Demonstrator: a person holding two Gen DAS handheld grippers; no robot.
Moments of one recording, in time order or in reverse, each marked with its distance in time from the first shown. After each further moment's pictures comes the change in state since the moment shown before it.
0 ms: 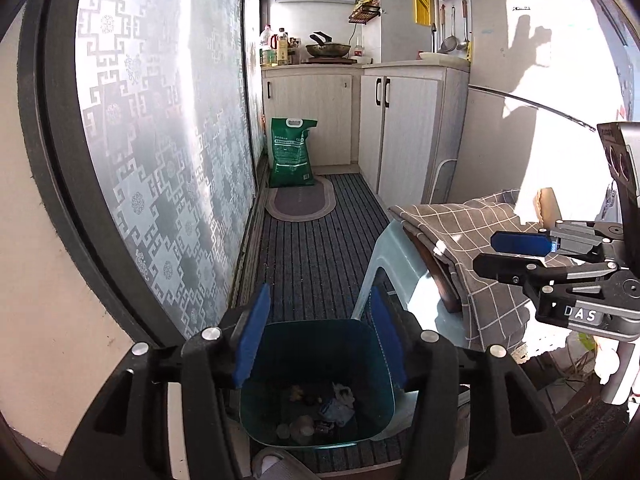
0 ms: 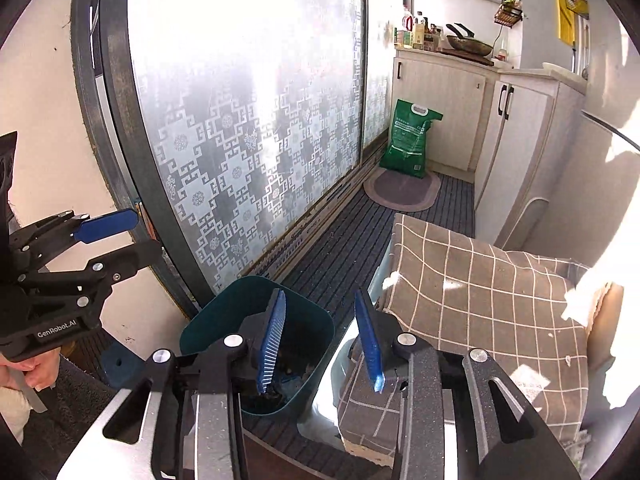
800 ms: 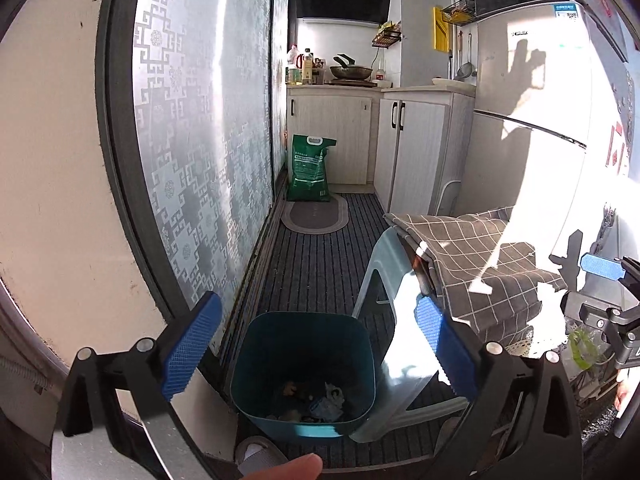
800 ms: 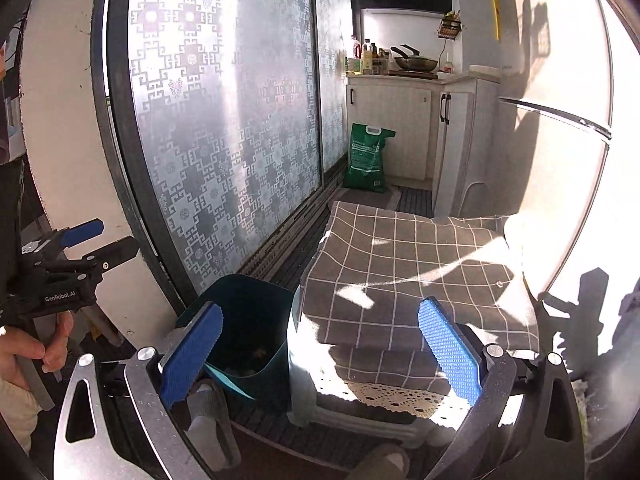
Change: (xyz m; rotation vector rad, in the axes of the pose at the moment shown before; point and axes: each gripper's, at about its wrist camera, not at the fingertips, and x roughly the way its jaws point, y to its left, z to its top) left arm -0.052 -0.025 -0.031 -0.082 -0.075 0.067; right arm -0.094 -0.024 -0.076 0.098 -0.119 -0.091
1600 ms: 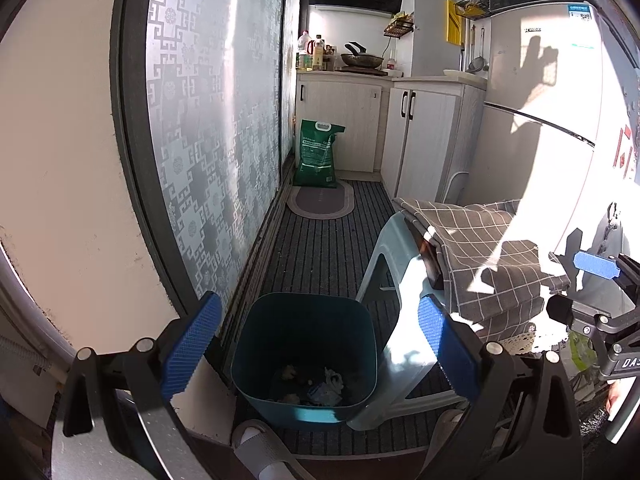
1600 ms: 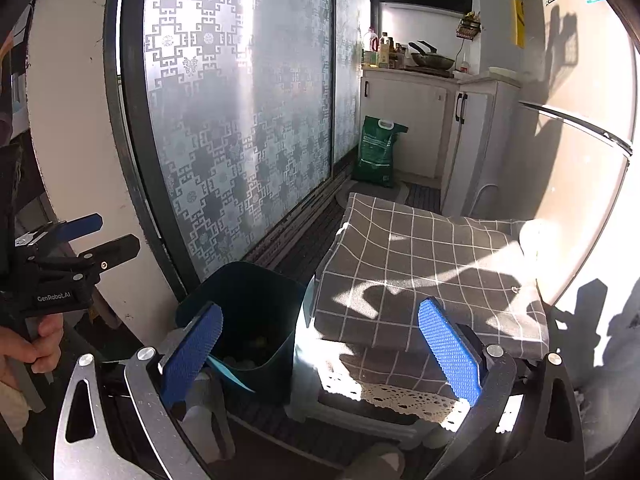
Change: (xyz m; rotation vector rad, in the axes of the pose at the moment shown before) left arm 0.001 0.006 -0.012 -0.037 0.045 0.017; right arm 0.012 0.018 0.000 -0.057 0.031 0.004
